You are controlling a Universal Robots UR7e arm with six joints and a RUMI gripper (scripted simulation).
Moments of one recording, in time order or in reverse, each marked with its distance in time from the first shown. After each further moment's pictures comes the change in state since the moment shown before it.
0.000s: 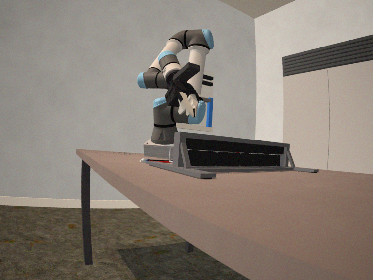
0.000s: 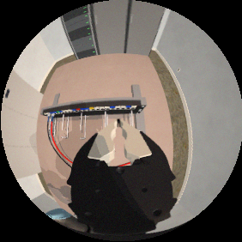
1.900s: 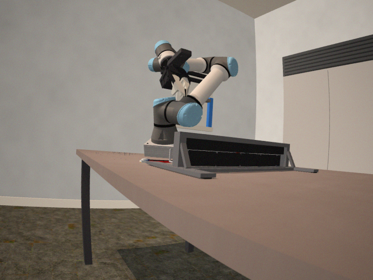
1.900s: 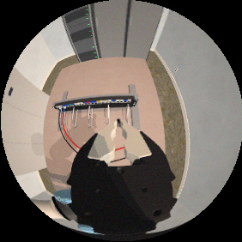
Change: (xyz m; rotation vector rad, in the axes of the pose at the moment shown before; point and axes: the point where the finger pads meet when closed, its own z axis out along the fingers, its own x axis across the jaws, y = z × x) arm 0.000 0.000 -0.097 -0.002 0.001 0.000
